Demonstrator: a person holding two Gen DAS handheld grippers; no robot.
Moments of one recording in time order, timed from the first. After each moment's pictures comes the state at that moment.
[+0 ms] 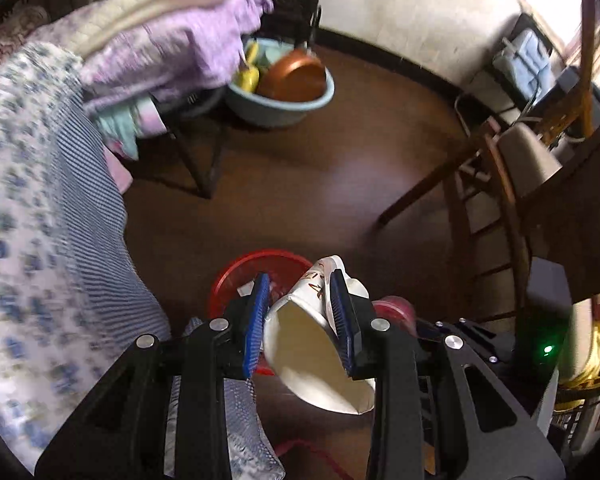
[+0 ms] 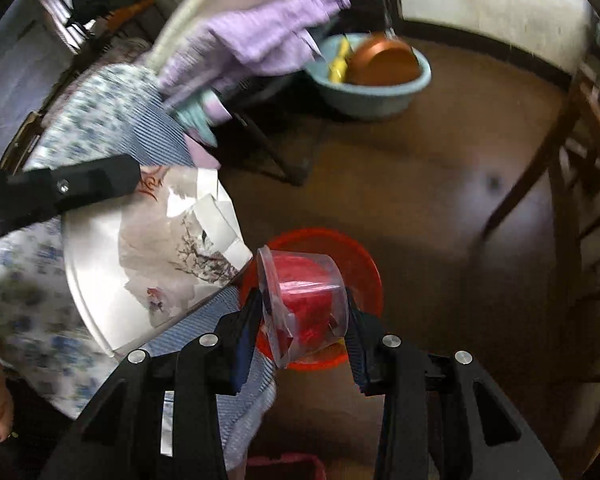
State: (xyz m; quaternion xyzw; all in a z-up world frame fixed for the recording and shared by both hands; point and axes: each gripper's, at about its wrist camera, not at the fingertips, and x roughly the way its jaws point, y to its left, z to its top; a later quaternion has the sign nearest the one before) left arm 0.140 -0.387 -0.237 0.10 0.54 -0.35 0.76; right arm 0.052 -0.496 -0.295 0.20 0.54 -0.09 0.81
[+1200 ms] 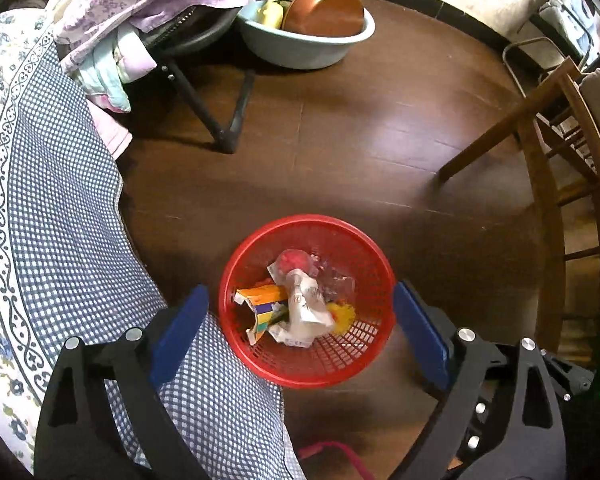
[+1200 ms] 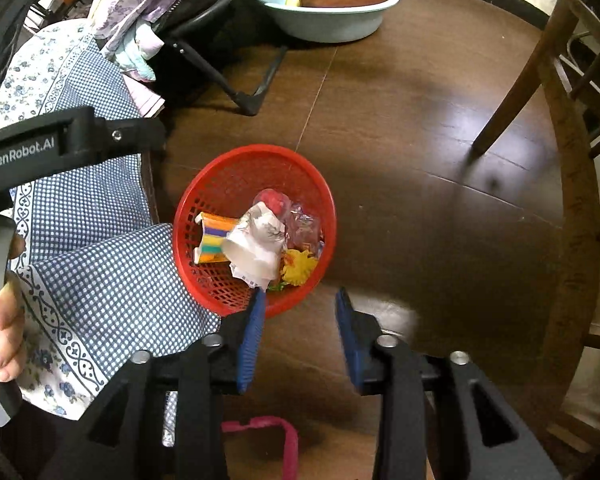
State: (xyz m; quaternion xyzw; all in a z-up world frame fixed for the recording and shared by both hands) left arm 0.156 -0.422 -0.342 0.17 0.58 -0.28 0.74; right arm 0.023 -0.520 -0.358 0.21 0.61 -0.12 0.76
